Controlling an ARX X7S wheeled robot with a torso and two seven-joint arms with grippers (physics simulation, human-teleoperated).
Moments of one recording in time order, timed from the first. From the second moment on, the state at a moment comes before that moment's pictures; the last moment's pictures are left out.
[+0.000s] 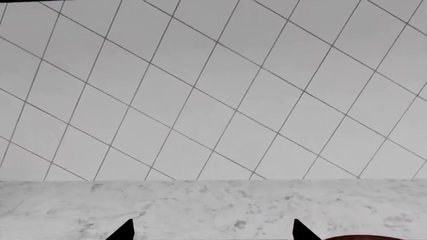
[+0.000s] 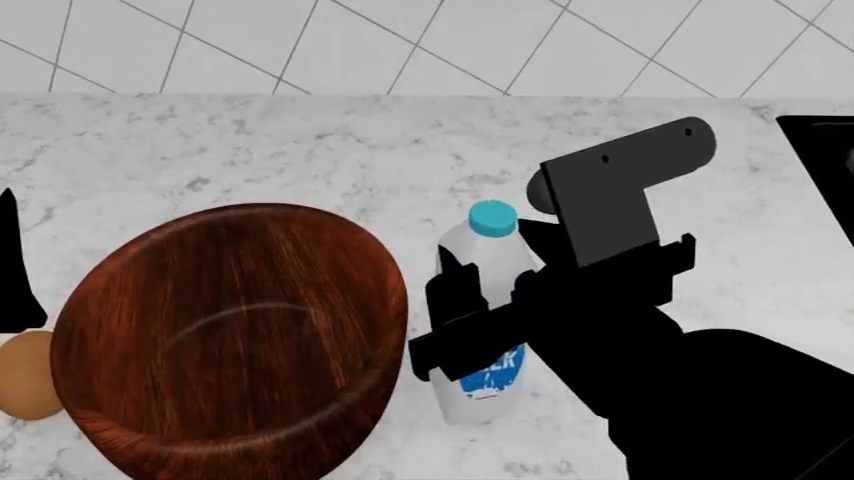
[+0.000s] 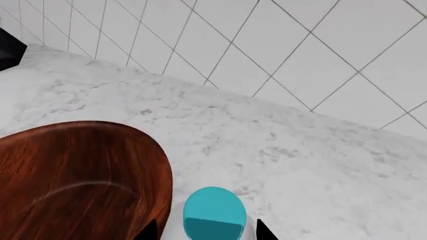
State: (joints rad) left arm -0.45 -0.39 -0.16 0.49 -0.43 -0.80 -0.07; right arm 0.88 0.49 -0.25 -0.30 0.94 1.16 0.16
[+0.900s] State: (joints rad) left arm -0.45 -0.40 -0.15 0.48 -0.43 -0.78 -0.08; right arm 0.88 0.47 -0.32 -0.22 0.88 1.09 0.10
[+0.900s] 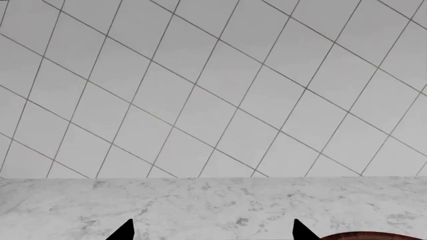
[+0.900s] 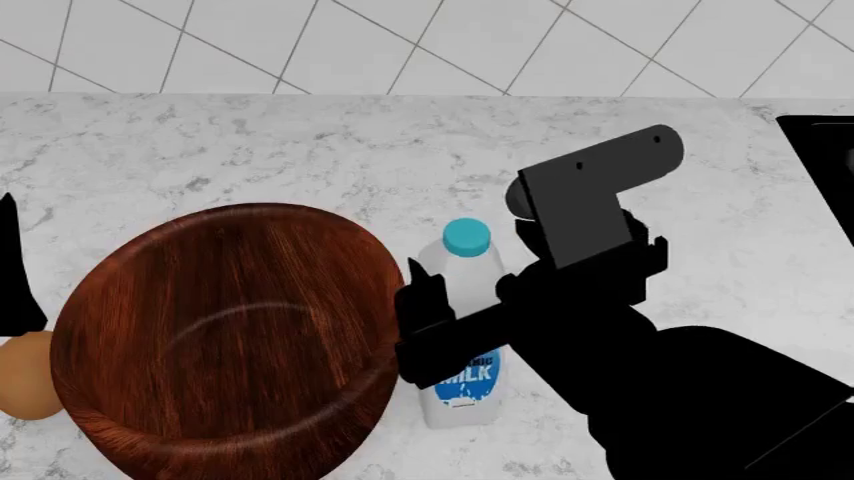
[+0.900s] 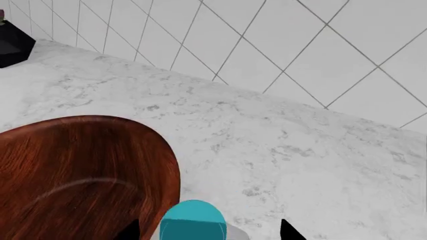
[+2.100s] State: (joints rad) left arm -0.45 -0.42 -0.20 0.56 -0.50 -0.87 -0.13; right arm 0.89 0.51 0.03 -0.53 1.15 1.19 0.38
